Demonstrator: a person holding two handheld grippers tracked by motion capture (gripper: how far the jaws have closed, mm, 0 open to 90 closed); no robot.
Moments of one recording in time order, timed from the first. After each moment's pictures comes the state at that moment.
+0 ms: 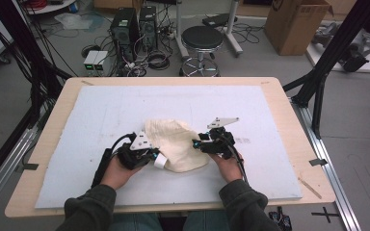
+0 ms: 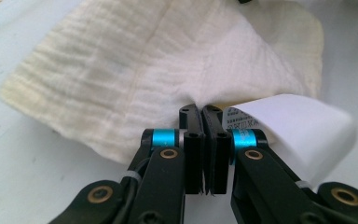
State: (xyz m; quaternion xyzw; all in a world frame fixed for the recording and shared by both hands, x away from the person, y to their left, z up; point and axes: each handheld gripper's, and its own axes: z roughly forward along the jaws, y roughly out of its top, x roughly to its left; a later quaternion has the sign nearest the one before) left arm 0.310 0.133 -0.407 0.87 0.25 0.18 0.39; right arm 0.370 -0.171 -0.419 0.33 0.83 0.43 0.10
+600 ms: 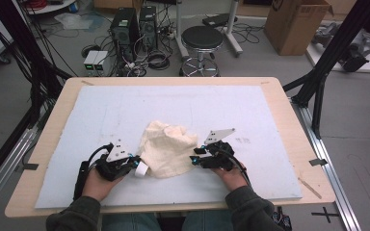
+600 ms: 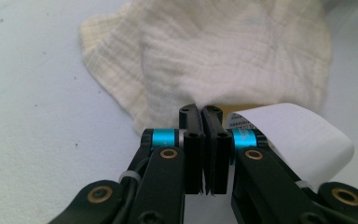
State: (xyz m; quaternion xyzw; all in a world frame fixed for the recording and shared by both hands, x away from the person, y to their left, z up) left arm 0.289 0.177 -0.424 0.85 0.30 0.19 0.39; right arm 0.340 -0.169 -0.428 0.25 0.87 0.42 0.06
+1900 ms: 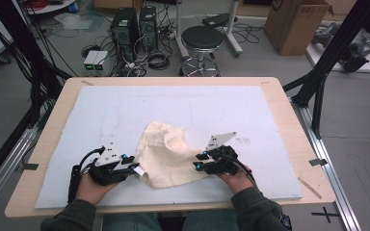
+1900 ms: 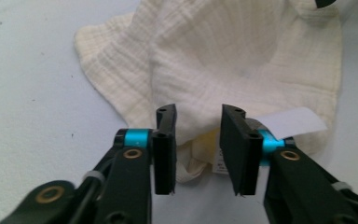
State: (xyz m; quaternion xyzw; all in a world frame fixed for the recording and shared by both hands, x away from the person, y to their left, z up) left arm 0.274 0.192 -0.420 0.83 0.30 0.17 0.43; right arm 0.326 -0.172 -0.419 0.21 0.89 0.39 0.06
